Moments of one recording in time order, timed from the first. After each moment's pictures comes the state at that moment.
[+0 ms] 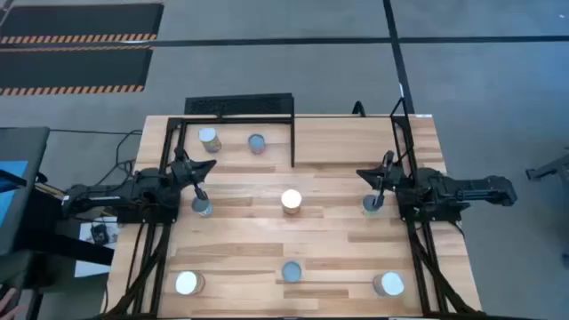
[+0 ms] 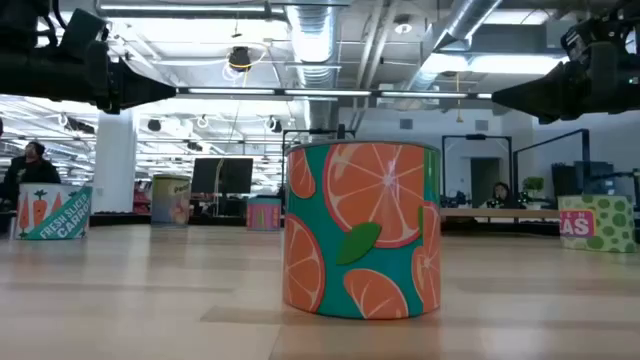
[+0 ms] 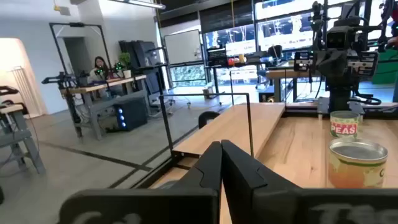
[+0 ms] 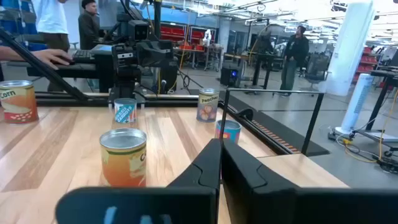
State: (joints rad) left arm 0.06 0.01 0.01 0.09 -0.45 0.16; right arm 0.02 0.03 0.01 0.06 0.34 -0.10
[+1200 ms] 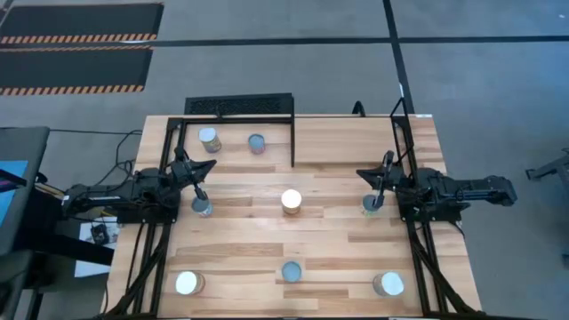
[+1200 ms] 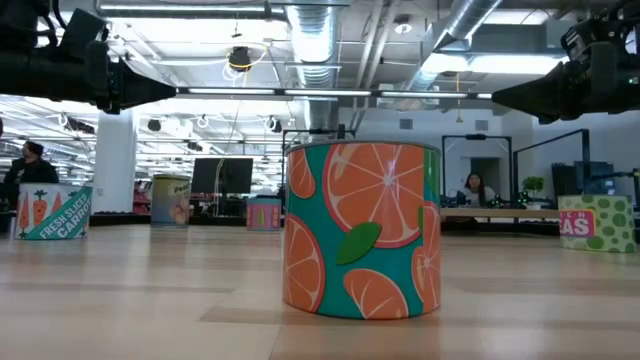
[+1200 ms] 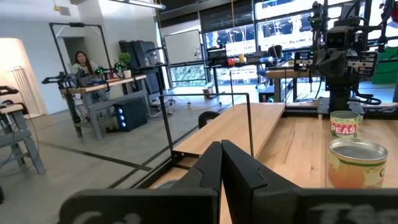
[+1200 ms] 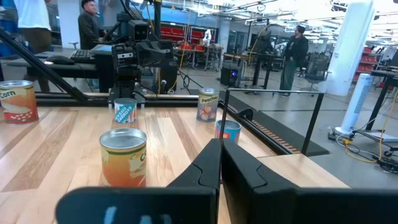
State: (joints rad) left arm 0.06 0.01 0.01 0.09 -0.45 0.16; right arm 0.02 0.03 0.01 0.06 0.34 -0.10
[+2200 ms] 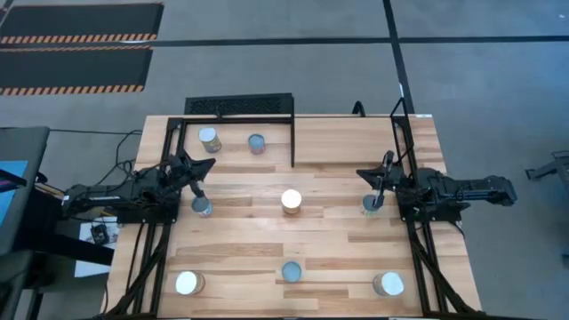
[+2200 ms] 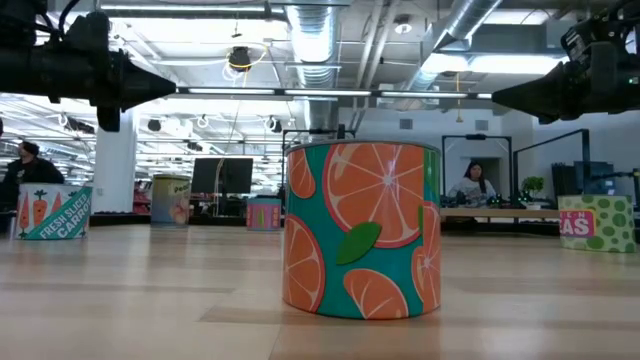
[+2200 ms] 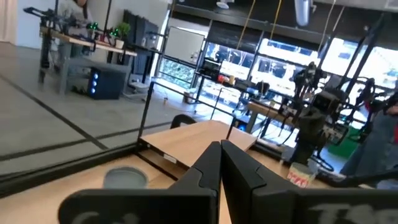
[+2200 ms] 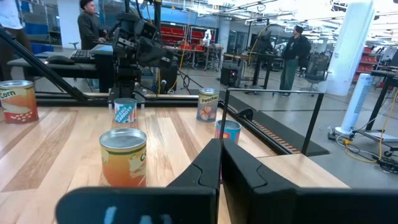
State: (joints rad) left arm 0.06 0.01 0.01 0.12 -0.46 -0.25; right arm 0.02 0.03 0.01 0.06 0.34 -0.10
